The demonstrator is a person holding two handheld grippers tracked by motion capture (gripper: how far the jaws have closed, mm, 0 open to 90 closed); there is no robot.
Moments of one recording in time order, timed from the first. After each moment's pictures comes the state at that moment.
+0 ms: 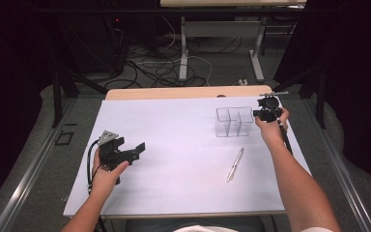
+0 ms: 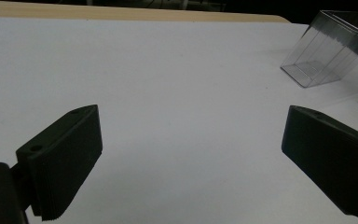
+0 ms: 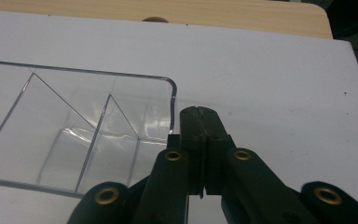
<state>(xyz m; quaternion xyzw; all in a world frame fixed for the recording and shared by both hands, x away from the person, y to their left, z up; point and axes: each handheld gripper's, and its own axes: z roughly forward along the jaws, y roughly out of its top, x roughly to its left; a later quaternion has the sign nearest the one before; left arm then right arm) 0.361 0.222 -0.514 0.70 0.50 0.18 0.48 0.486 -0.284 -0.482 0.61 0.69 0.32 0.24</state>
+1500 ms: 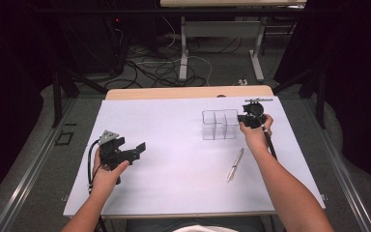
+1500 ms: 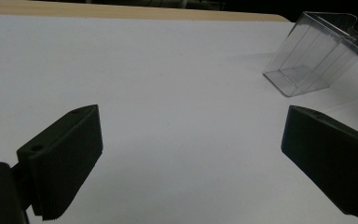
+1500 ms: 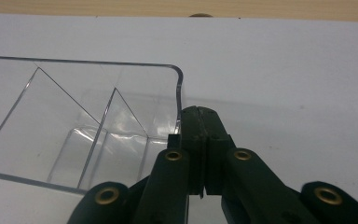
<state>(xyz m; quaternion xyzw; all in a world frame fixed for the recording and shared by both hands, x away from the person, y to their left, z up) 0.363 0.221 -0.514 0.70 0.50 0.17 0.48 0.473 -0.235 -0.496 0.60 0.68 0.35 0.22</state>
